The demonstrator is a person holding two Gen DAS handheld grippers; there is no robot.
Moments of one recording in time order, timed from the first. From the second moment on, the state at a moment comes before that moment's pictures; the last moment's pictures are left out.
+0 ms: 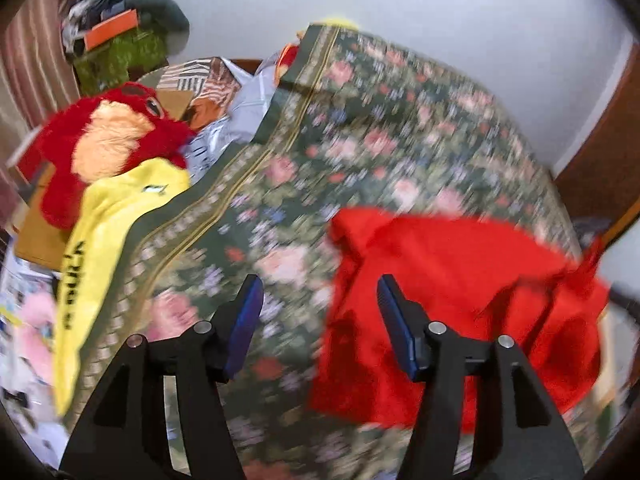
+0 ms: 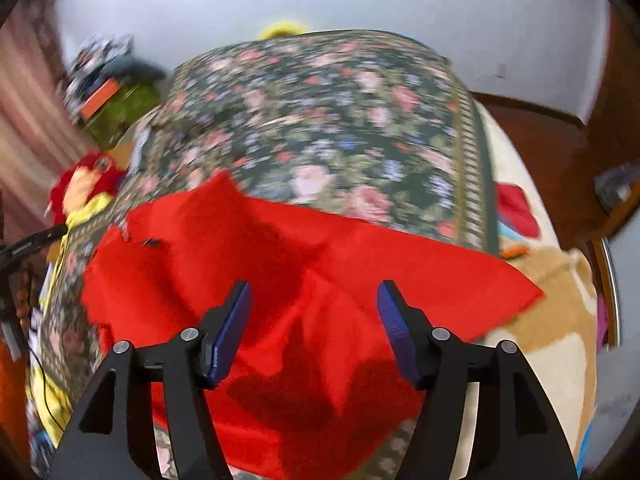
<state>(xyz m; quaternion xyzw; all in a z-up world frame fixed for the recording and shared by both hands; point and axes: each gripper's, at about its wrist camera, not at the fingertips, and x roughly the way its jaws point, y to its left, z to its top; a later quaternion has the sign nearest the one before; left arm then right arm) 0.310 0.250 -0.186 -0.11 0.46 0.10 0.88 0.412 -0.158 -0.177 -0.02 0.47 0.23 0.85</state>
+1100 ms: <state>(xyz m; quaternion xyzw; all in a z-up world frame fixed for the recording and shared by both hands) 0.275 0.233 -0.228 -0.09 0.52 0.08 0.84 0.443 -0.192 -0.132 0.05 0.38 0.16 0.91</state>
